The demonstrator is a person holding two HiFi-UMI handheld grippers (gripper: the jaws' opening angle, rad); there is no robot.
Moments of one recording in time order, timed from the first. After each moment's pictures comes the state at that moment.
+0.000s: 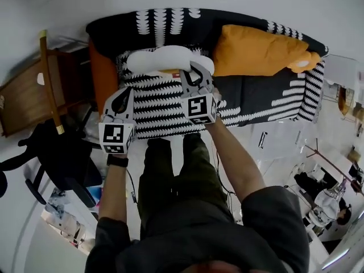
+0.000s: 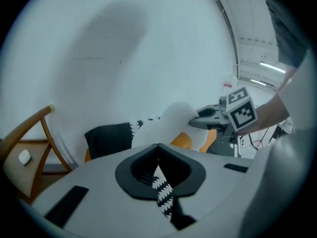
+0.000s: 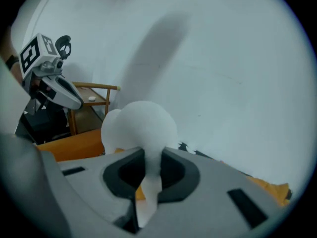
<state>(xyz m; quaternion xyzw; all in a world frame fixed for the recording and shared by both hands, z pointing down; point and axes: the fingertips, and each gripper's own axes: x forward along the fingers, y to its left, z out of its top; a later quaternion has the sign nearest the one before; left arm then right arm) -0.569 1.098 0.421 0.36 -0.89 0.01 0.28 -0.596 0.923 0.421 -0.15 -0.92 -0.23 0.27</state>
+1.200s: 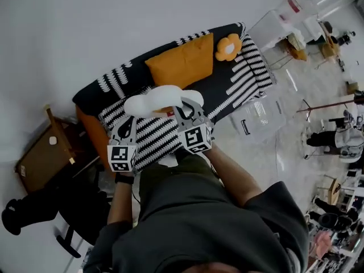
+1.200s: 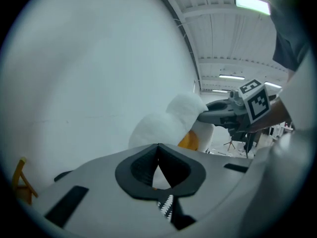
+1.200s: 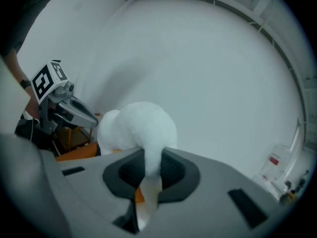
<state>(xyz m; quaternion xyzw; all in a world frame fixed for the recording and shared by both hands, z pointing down) -0.430 1.012 0.189 0.53 -0.84 0.01 0.15 -0.373 0.870 0.133 0.02 -0.95 -0.25 0.20</state>
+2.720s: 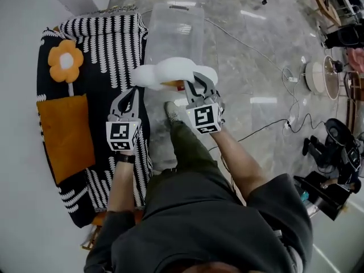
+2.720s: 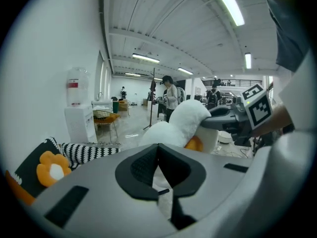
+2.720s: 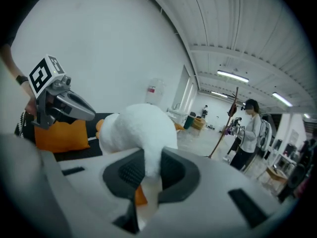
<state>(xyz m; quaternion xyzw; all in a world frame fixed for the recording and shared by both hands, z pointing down) 0.055 0.296 0.199 0.87 -0.45 0.16 0.11 0.226 0.288 0.184 0.53 -0.80 -0.02 0.26</state>
